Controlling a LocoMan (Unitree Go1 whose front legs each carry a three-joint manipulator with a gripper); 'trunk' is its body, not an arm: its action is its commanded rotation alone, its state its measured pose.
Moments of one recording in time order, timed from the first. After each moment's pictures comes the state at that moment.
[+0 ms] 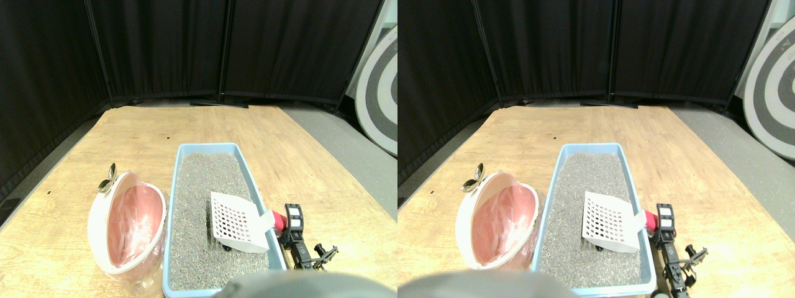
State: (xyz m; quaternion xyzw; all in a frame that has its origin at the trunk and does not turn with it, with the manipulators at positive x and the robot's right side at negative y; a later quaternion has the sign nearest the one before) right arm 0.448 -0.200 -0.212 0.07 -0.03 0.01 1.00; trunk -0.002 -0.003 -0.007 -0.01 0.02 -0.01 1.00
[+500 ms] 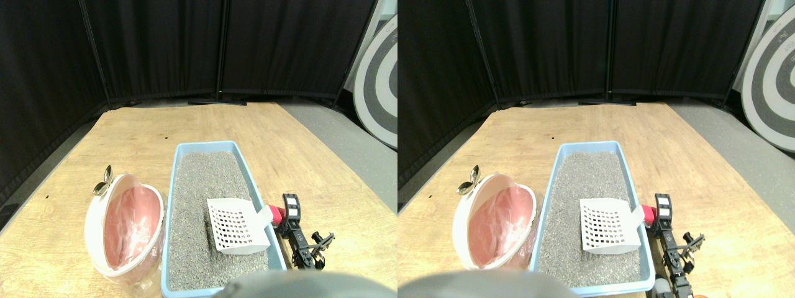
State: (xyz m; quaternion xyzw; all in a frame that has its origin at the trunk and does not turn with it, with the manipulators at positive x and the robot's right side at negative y) right arm 0.461 -0.204 -0.209 0.09 -0.02 0.00 1.00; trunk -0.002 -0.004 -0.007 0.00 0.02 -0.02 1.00
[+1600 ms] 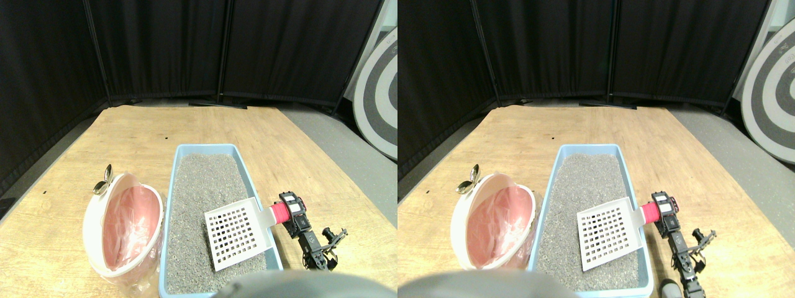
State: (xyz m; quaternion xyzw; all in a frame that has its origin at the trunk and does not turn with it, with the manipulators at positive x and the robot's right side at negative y) right arm 0.453 -0.208 -0.168 -0.01 -0.07 0.05 1.00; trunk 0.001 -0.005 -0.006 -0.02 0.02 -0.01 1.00
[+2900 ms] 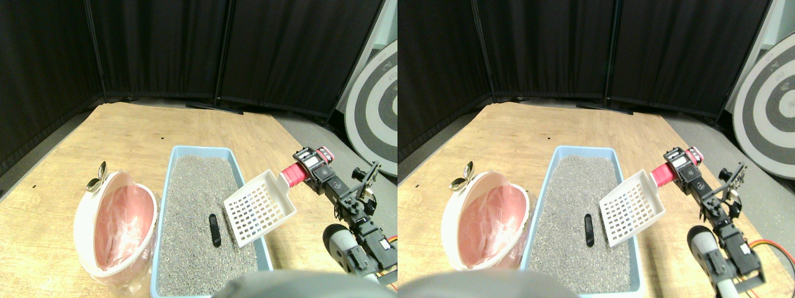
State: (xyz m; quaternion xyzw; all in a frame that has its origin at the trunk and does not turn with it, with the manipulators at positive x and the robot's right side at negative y) right arm 0.474 -0.229 -0.068 -0.25 -0.03 0.07 0.96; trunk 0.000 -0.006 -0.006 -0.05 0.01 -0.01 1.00
